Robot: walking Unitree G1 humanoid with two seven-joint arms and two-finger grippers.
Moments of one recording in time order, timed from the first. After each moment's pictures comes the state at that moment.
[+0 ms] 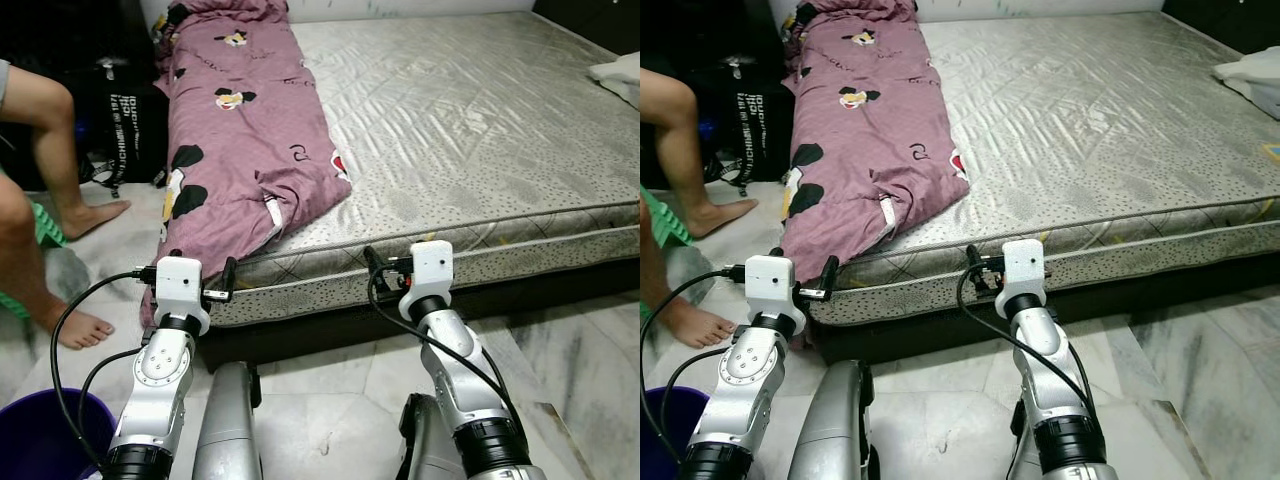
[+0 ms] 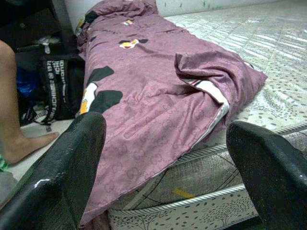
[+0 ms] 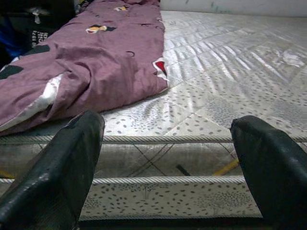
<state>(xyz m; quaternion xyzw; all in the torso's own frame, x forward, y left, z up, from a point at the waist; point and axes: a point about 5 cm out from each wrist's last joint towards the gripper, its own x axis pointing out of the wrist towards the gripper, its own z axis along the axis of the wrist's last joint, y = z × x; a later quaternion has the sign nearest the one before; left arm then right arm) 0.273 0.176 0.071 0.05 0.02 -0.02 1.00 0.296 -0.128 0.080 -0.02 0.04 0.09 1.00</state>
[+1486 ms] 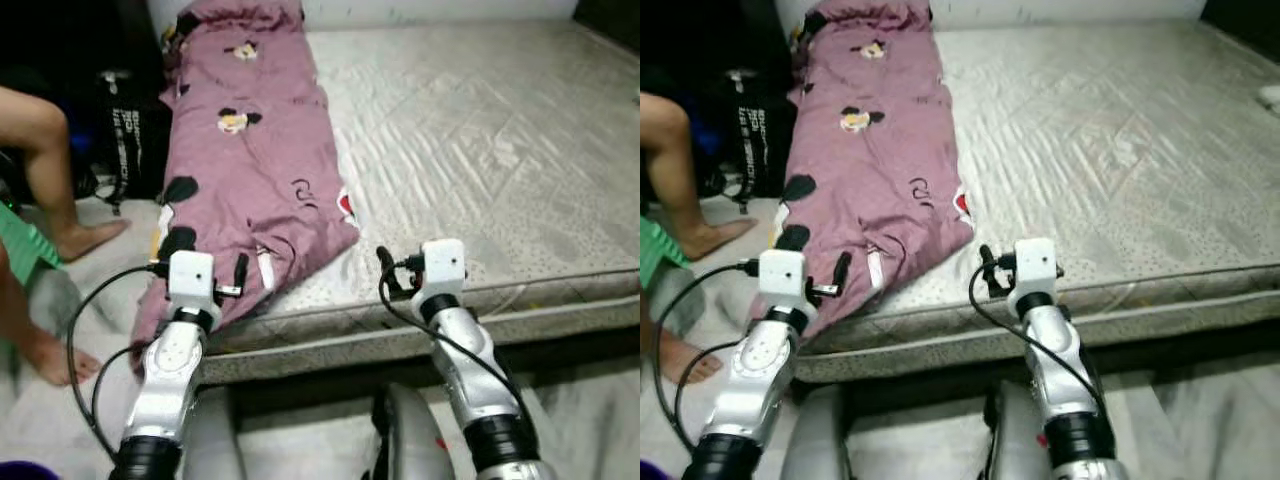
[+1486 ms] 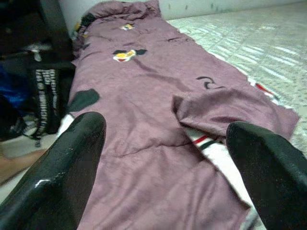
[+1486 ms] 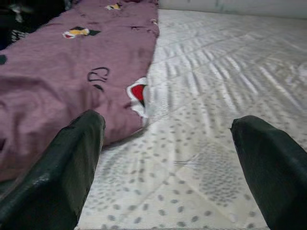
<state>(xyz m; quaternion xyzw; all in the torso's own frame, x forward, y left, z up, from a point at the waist) 0.282 0.170 0.075 0.05 0.02 -0.03 1.00 0.300 -0.134 0.079 -0.02 0.04 0.08 1.00</state>
